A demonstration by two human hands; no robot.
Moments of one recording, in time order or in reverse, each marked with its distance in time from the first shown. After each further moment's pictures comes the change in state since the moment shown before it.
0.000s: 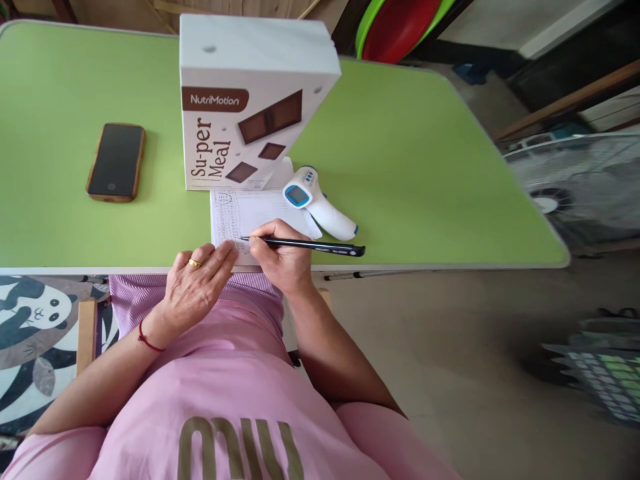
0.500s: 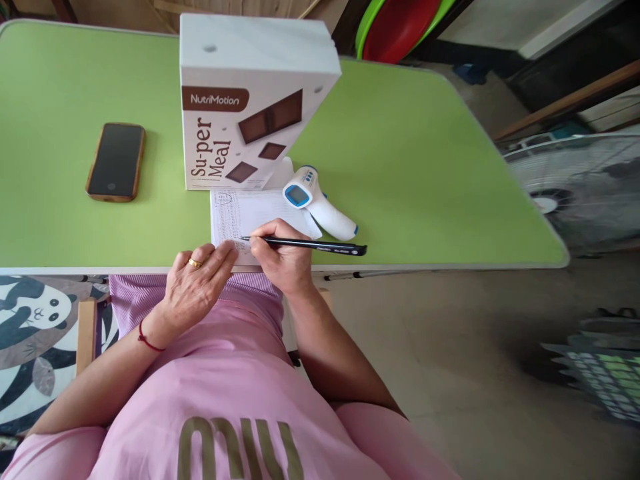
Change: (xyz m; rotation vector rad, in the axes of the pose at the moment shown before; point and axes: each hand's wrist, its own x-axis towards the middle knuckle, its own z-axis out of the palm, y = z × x) left_hand 0.000 0.000 0.000 -0.003 -0.003 -0.003; right_hand 0.001 0.000 0.000 0.001 0.008 0.003
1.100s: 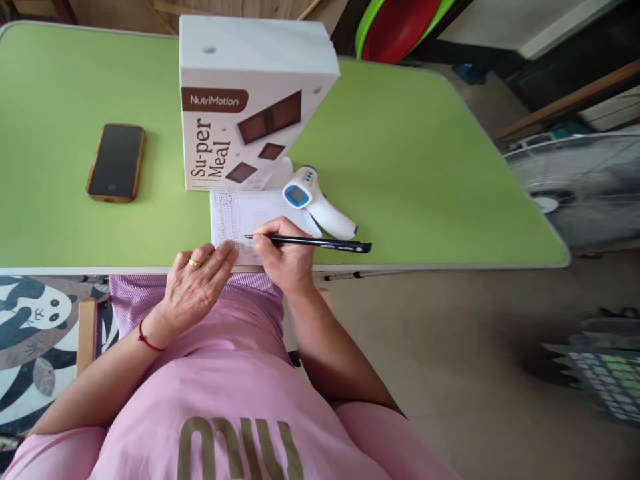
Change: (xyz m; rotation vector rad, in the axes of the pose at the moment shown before) left_hand 0.000 0.000 0.000 -0.010 -0.007 0.001; right_hand 0.001 -0.001 0.002 0.022 0.057 0.049
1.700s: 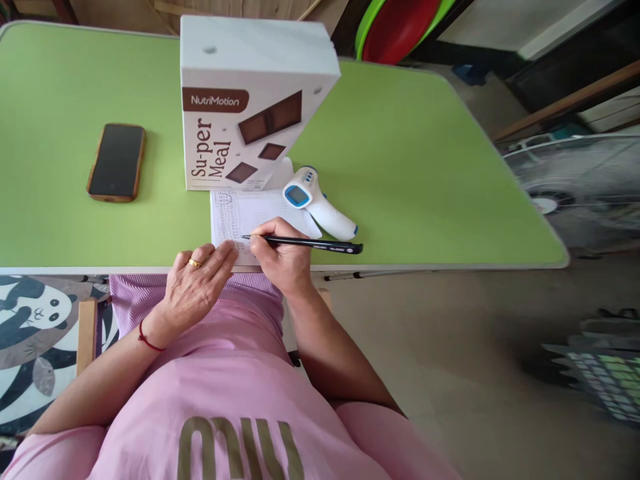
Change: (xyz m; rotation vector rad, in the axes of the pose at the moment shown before) left_hand 0.001 0.000 -0.001 0.005 0.009 0.002; right_hand 0.001 0.000 0.001 -0.020 -0.038 -0.030
